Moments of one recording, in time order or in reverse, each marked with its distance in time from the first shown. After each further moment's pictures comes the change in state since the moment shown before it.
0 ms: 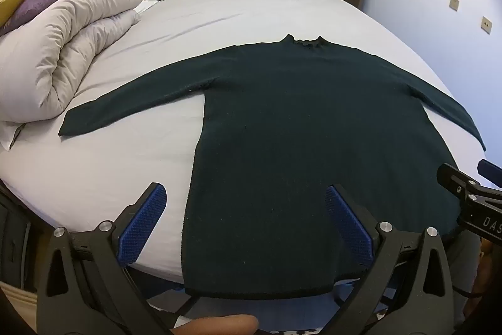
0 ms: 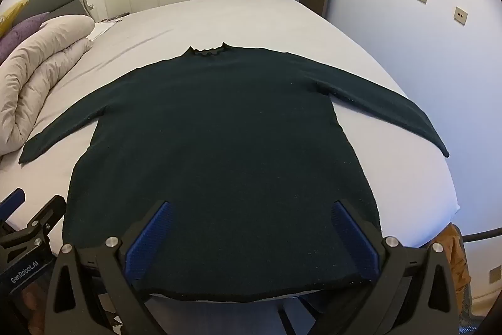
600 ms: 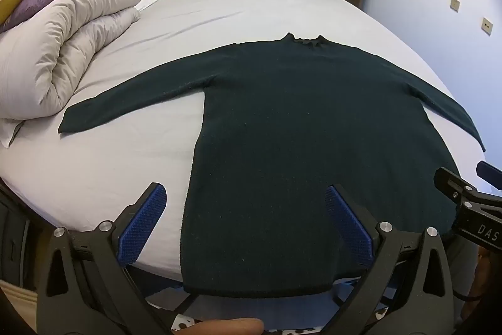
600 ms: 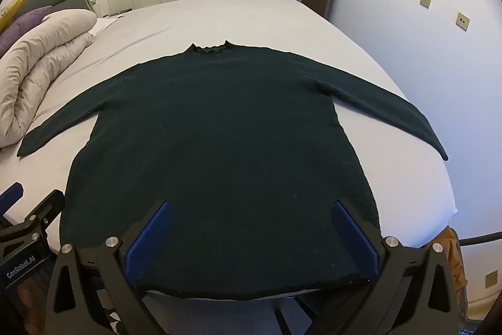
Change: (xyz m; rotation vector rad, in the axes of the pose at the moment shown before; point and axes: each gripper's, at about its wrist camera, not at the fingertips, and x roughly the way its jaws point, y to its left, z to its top) left arm 0.005 0.002 -0.001 -0.001 0.010 -0.003; right arm 0.002 0.006 -0.005 -0.036 -0.001 -0.030
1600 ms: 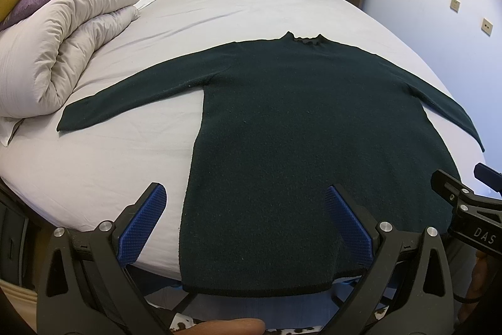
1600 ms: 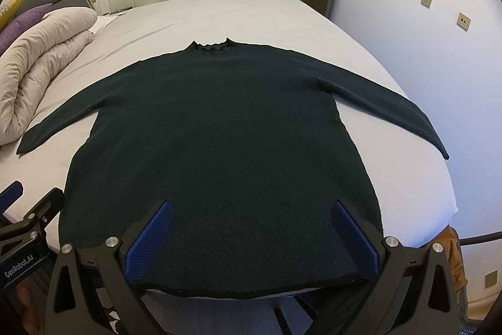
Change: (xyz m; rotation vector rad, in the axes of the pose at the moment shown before) left arm 0.001 0.000 -0.002 -0.006 0.004 -0.007; right arm 0.001 0.005 -0.003 -0.004 0.003 -0.001
